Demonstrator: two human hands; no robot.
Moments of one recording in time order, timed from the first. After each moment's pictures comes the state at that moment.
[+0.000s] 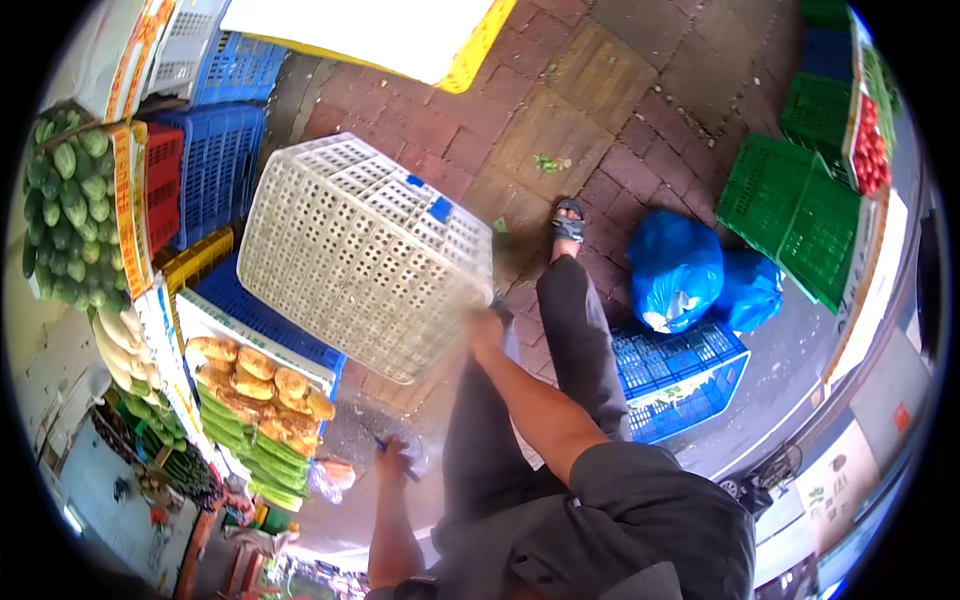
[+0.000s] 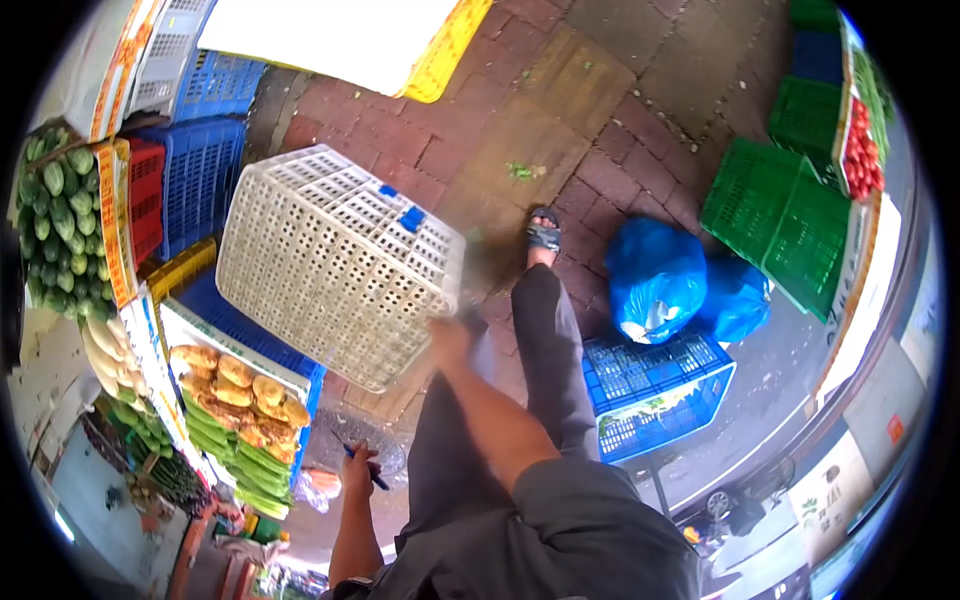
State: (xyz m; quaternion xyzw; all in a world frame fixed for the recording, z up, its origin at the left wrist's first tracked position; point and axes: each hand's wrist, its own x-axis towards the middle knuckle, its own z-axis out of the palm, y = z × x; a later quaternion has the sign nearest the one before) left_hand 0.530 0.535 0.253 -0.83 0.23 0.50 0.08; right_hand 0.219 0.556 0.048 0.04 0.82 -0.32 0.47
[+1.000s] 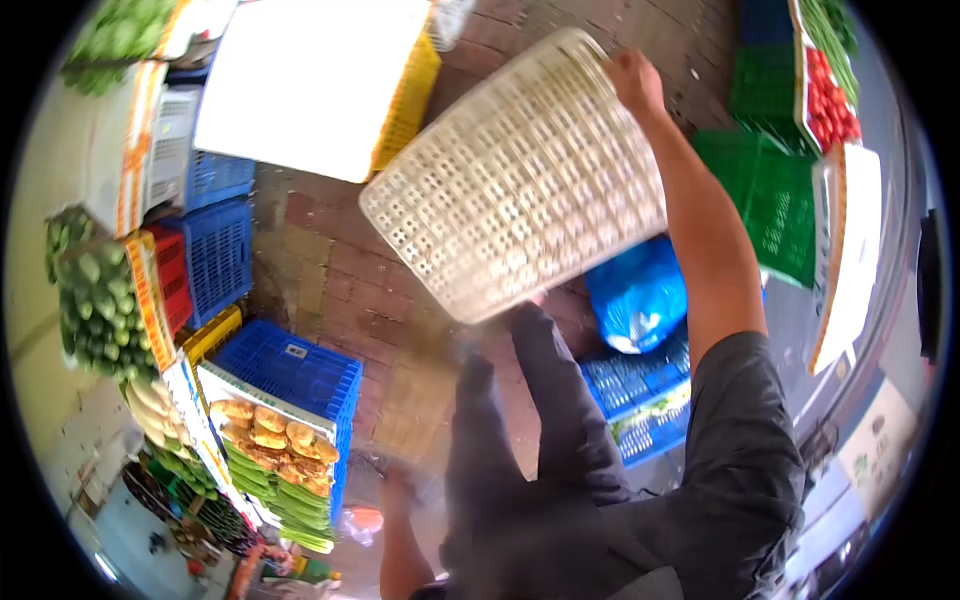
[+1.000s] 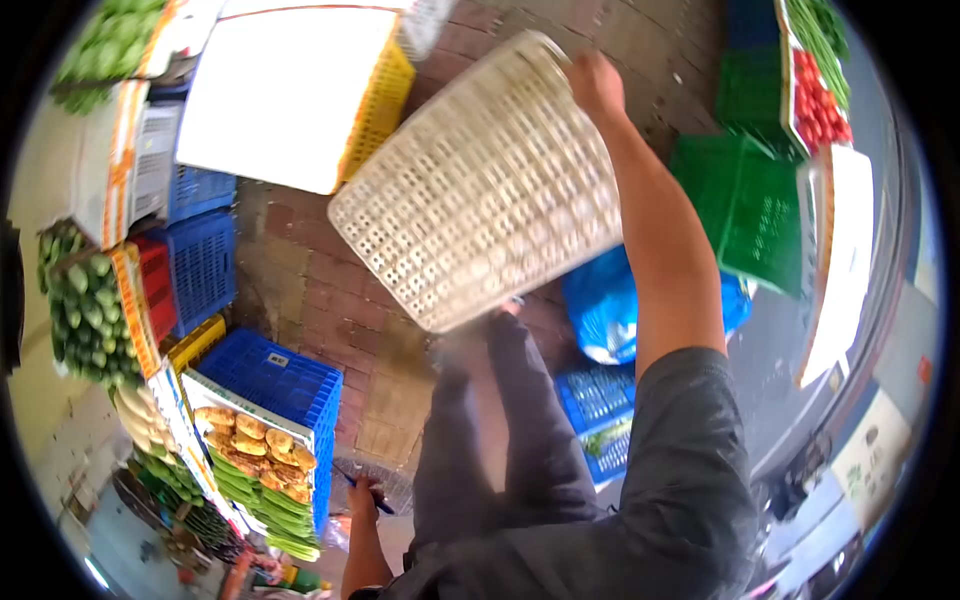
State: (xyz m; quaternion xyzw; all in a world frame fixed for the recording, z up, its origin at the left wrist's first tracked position) left_hand 0.434 0.546 0.278 -0.83 0.28 0.49 0.05; right_hand -0.499 0.542 0.133 -0.27 0.94 -0.23 0.03
